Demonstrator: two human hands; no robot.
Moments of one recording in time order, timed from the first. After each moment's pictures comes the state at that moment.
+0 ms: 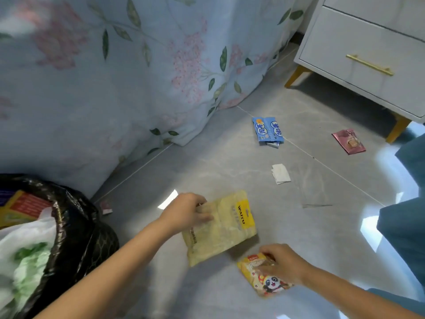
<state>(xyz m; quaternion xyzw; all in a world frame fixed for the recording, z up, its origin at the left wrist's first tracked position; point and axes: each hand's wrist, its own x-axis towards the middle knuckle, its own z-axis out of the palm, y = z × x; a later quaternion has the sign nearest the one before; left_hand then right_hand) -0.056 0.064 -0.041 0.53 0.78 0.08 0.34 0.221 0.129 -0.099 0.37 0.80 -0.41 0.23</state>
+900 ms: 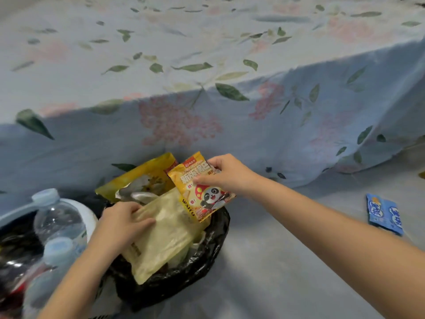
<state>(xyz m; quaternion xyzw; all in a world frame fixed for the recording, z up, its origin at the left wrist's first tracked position) -0.180 -0.208 0.119 0.12 0.97 0.16 0.10 -0.147 0.038 0.138 0.08 0.81 -0.58 0.08</state>
